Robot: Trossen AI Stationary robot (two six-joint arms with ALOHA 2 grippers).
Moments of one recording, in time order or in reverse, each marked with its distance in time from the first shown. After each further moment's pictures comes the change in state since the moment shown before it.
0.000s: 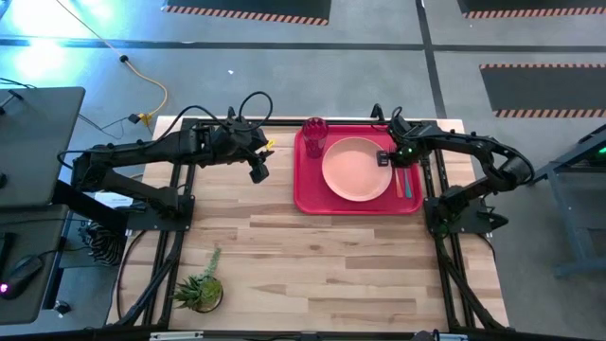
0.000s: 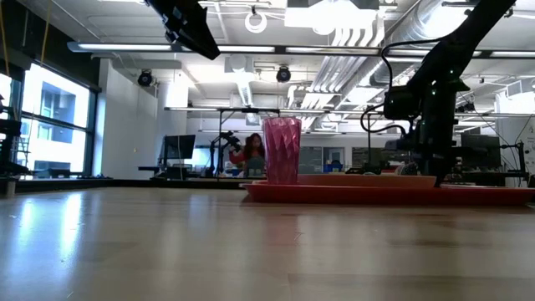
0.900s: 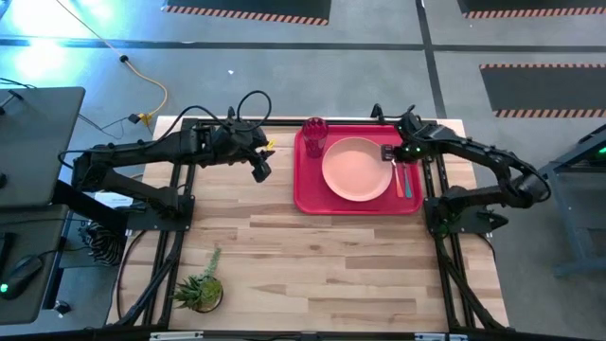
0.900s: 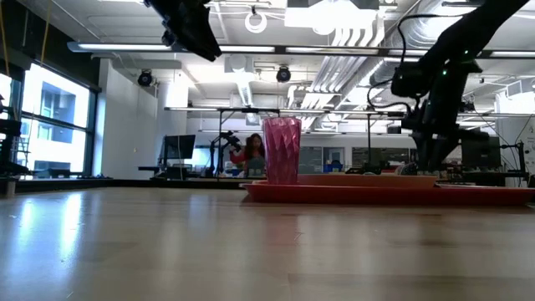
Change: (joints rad) left arm 0.000 0.008 0.000 0.001 0.002 -0.132; right arm 0.000 -0.196 0.000 -0.043 0.027 0.023
